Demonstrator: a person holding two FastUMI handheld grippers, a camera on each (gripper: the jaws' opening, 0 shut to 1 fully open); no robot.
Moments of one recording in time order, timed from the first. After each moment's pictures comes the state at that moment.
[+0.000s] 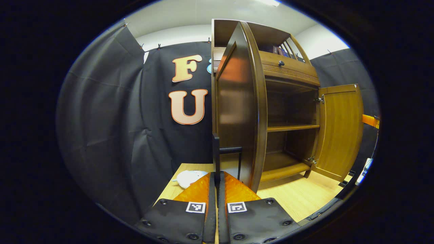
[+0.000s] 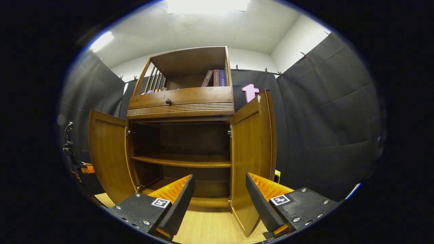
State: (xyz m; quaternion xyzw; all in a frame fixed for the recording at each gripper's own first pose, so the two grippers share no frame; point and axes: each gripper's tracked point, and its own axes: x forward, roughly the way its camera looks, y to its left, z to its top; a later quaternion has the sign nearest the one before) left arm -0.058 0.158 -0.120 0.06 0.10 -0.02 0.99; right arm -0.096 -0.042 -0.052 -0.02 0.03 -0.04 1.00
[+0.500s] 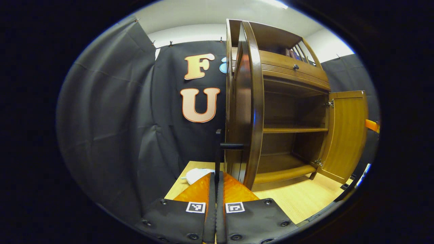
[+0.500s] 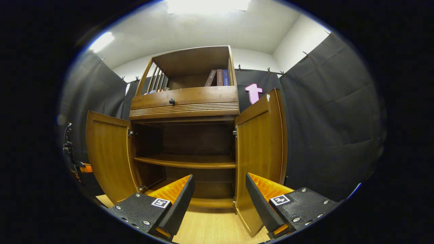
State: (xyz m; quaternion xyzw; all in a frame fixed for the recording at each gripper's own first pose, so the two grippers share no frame) left arm -0.064 0.201 -0.118 0.04 0.10 0.01 0.99; right arm -0.085 -0.026 -0.054 -0.01 0.03 -0.02 1.00
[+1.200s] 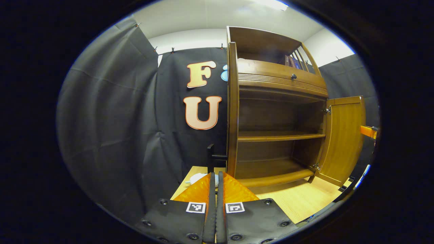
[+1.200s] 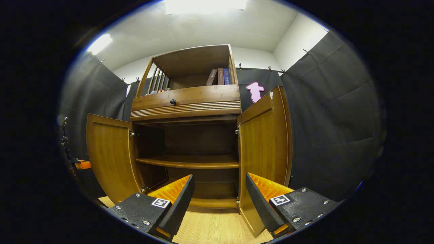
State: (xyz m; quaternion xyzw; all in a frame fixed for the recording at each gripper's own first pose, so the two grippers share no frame) left arm -0.097 0.188 -0.077 0.05 0.08 0.02 1.00; right arm -0.080 -0.026 -0.054 0.00 0.03 -0.02 1.00
